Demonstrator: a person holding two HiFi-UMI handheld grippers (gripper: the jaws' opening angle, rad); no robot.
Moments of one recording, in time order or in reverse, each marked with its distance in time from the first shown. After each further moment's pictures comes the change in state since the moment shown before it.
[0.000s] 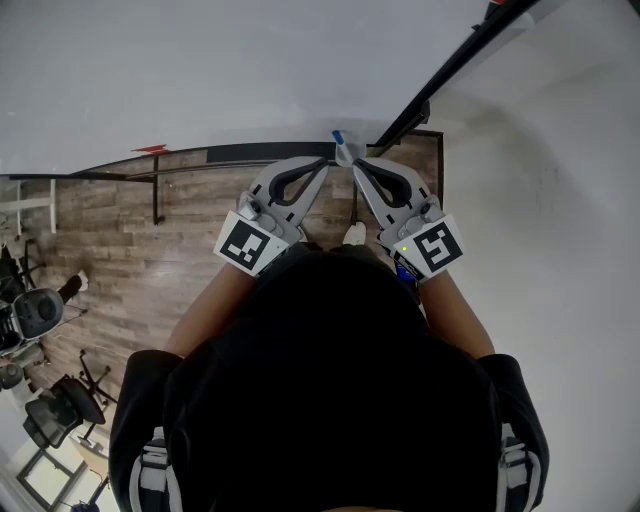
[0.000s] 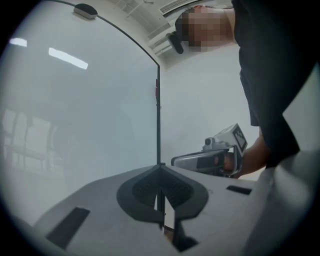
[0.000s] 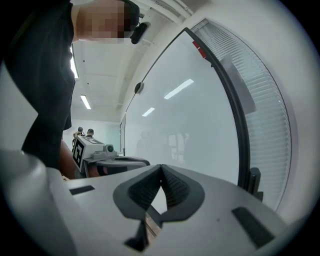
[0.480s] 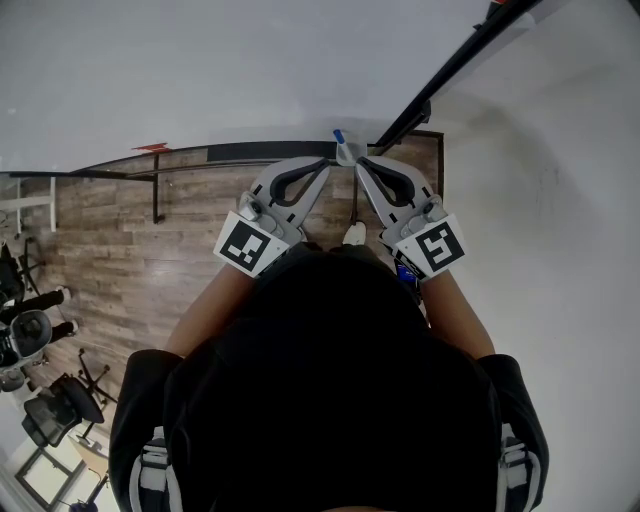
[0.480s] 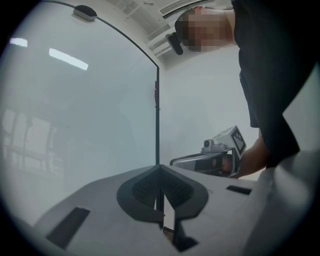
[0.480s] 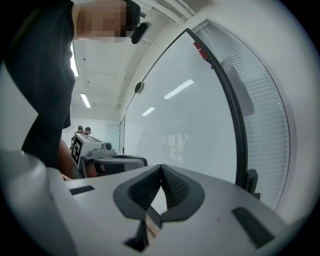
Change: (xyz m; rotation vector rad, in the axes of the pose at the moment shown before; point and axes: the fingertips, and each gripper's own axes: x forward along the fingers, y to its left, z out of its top) left arm 0.000 -0.002 0.007 -0.001 -0.010 -0.003; right arm -0.003 -0.006 -0.002 -0.017 0.026 -0.019
